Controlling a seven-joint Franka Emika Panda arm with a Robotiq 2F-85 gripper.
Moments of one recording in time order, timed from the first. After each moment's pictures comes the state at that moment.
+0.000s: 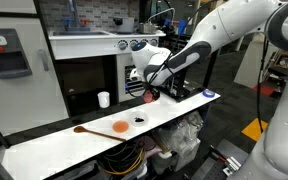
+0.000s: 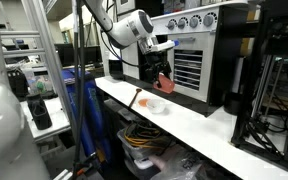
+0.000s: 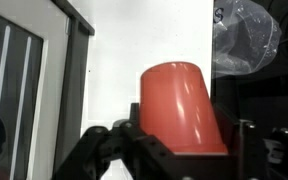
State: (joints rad) arm 0.06 0.13 0.16 -2.10 -0.53 2.17 -0.97
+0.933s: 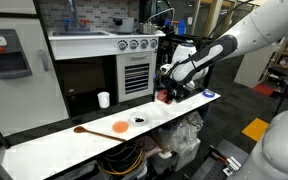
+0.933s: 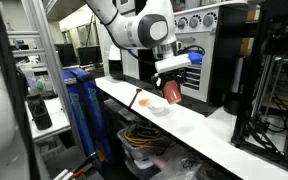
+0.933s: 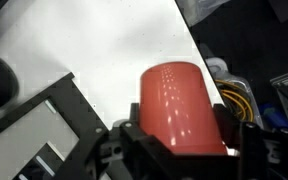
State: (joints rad) arm 0.00 -0.12 -0.07 -2.50 -0.03 2.62 -0.98
